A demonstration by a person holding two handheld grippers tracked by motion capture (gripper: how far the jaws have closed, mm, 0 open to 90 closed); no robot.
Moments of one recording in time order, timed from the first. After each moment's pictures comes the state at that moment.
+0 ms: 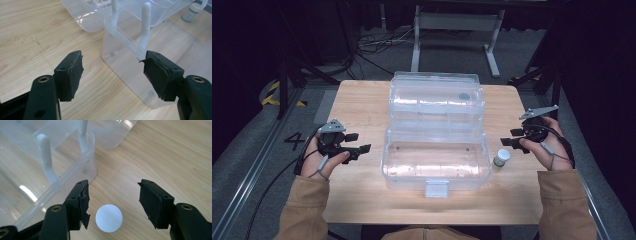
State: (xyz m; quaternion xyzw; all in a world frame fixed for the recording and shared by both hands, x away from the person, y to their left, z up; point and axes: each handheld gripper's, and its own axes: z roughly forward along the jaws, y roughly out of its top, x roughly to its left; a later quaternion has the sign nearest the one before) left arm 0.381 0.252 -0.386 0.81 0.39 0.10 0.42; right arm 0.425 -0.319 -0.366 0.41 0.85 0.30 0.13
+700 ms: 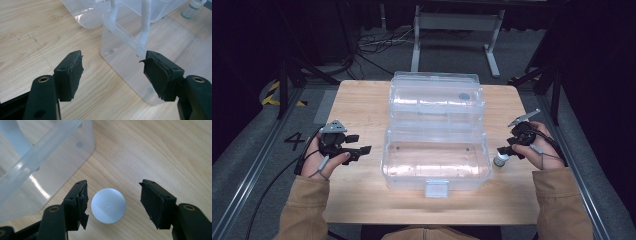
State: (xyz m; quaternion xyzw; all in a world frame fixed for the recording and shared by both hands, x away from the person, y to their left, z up) left arm 0.382 0.251 -0.388 0.81 0.39 0.10 0.42; right arm 0.435 -0.310 -0.395 0.41 0.88 0.21 0.09
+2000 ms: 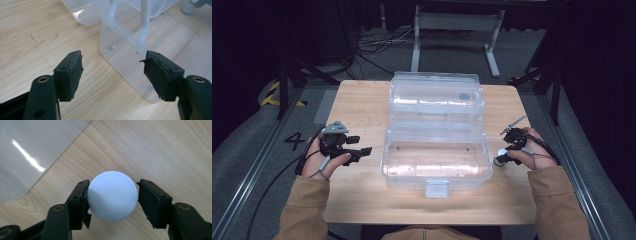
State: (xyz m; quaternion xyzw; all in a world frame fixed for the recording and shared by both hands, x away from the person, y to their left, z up) left arm 0.382 0.249 -0.390 0.82 0.39 0.09 0.41; right arm 0.442 -0.303 -0.427 0.40 0.91 0.14 0.05
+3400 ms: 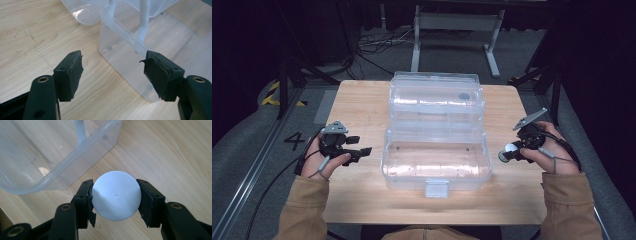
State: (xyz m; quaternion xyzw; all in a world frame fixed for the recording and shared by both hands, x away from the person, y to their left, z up) left arm 0.381 0.249 -0.389 0.82 0.39 0.09 0.41; right arm 0.405 -0.306 -0.355 0.36 0.91 0.21 0.07
